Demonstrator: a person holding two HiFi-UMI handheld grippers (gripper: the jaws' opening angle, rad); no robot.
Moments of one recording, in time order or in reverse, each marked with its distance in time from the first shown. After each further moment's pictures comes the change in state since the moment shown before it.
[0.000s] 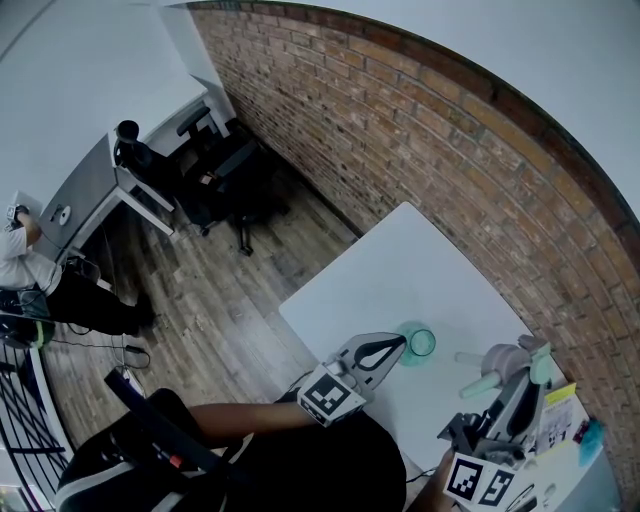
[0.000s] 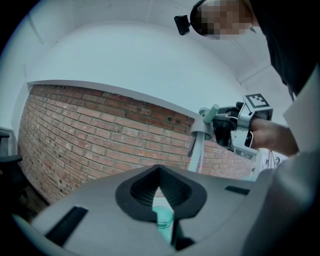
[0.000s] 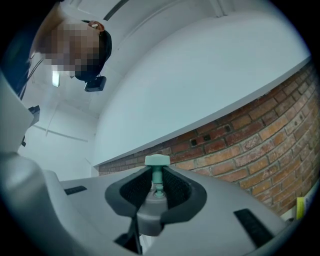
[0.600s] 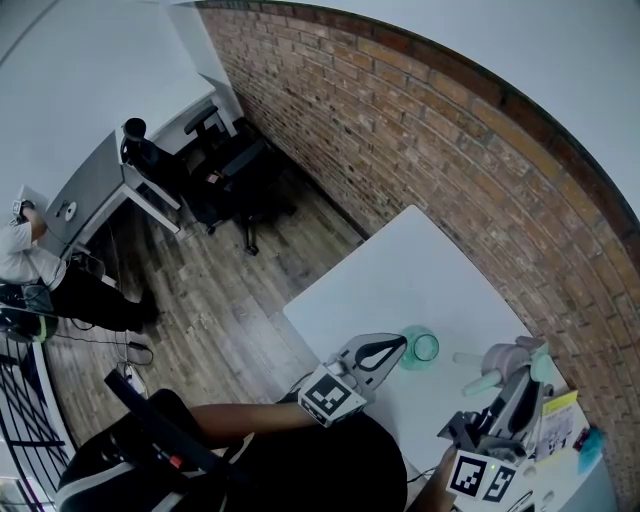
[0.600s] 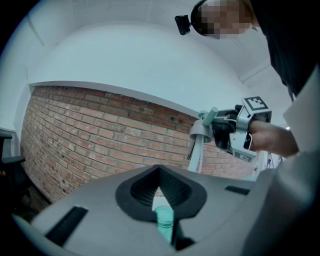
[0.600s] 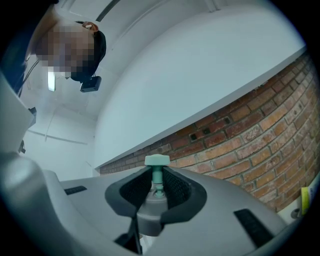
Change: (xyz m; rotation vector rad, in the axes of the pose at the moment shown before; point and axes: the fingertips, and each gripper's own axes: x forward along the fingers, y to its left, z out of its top) left arm 0.000 0.010 0.001 -0.026 -0.003 0.029; right arm 0.013 -0.004 -0.015 0.056 0.016 0.005
